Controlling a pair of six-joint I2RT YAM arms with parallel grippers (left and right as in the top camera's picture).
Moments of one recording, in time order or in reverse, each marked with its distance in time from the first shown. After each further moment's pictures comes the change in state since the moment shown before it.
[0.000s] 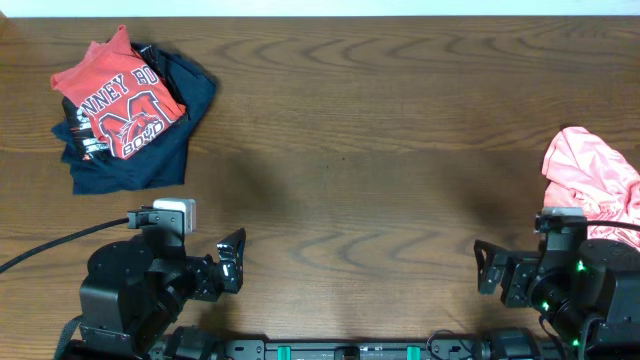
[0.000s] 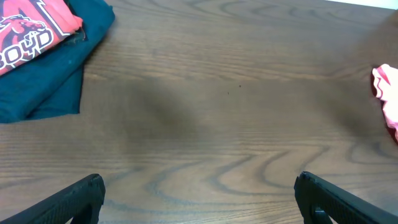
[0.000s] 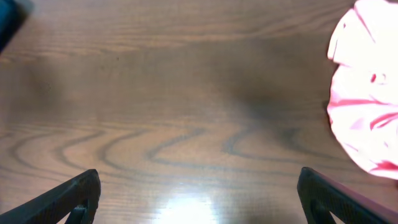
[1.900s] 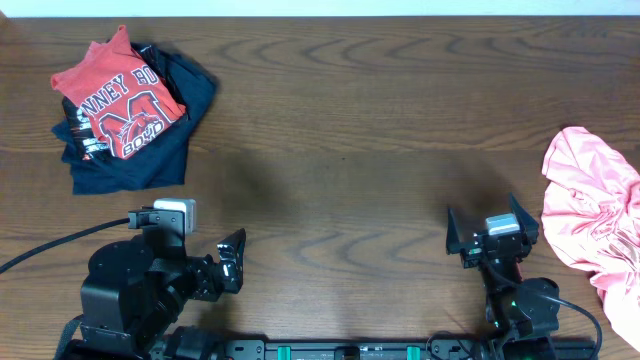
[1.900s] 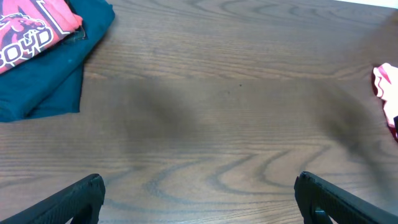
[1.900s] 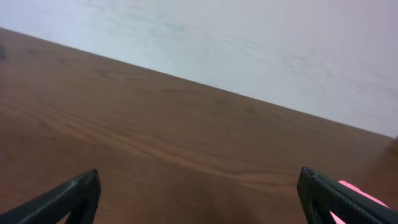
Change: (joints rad) left arm 0.000 -0.001 -0.004 0.000 0.000 0.000; right arm 0.082 -0.558 -1.027 1.210 0.107 -0.366
